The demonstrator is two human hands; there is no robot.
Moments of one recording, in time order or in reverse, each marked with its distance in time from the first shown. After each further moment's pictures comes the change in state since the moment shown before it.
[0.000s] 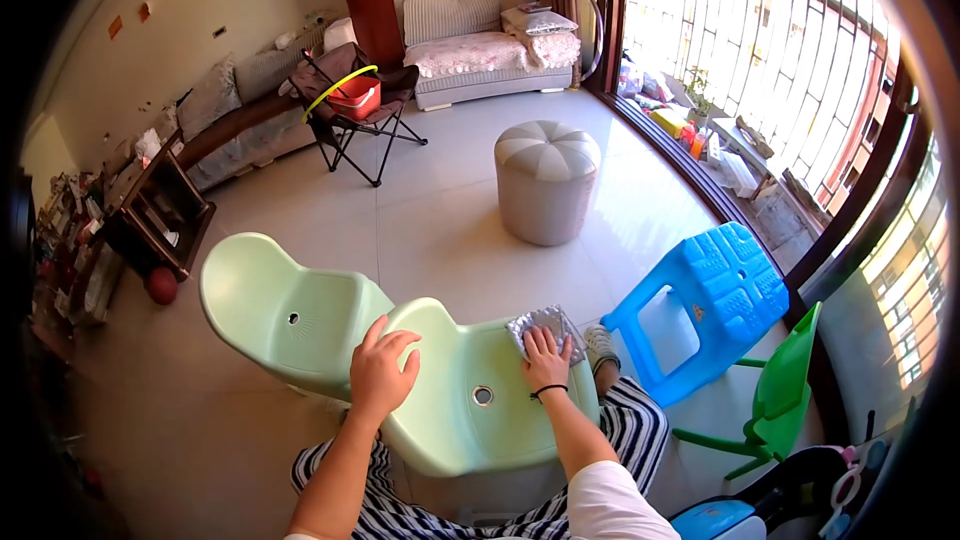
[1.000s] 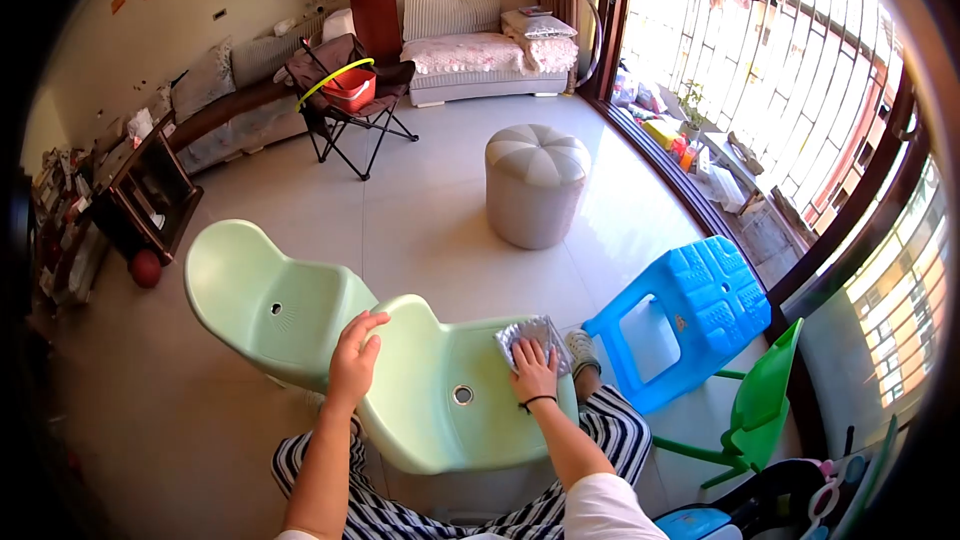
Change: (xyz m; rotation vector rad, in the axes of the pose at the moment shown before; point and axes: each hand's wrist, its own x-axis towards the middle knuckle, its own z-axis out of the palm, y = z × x) left_hand 0.002 -0.011 -0.006 -0.492 -0.021 -0.236; right_hand -0.017 0.013 -0.013 -0.013 -0.091 -0.040
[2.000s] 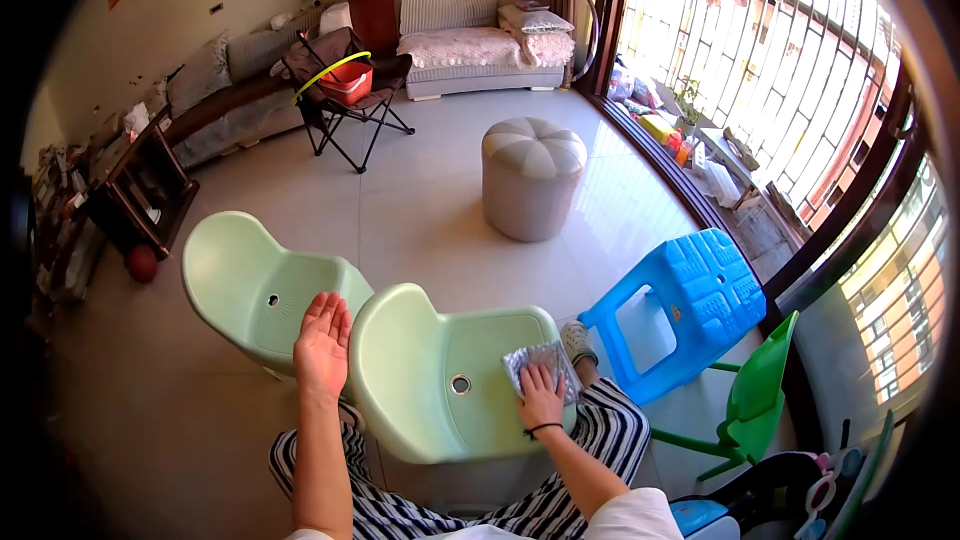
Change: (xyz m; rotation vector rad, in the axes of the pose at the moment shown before) left_hand 0.000 -0.003 -0.024 -1.300 0.294 -0.407; right_hand -0.073 -0.006 -0.024 -0.022 -0.081 0.069
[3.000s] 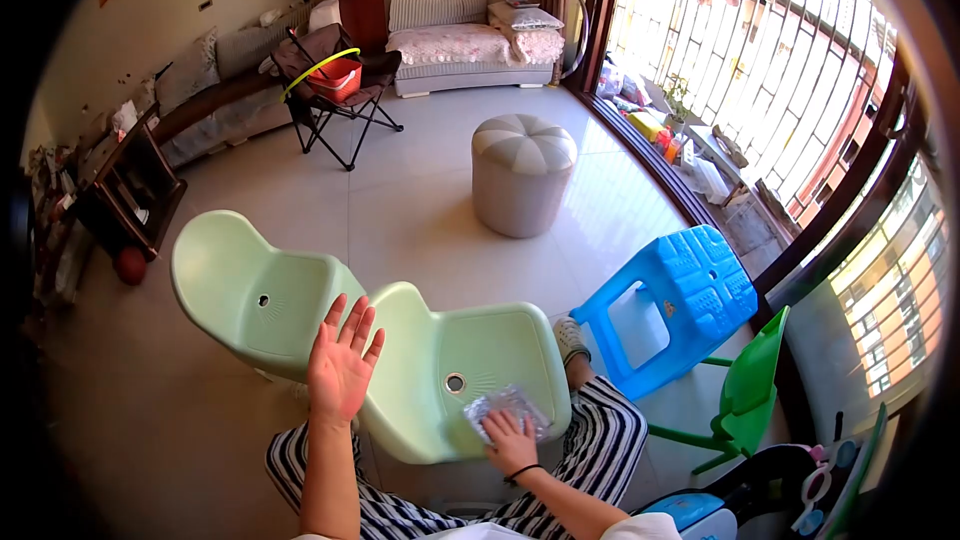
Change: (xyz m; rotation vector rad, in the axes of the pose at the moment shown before) left_hand -0.028 -0.014 0.015 -0.083 -0.341 -0.097; right_hand -0.076 -0.053 -0.024 0.170 -0.269 -0.133
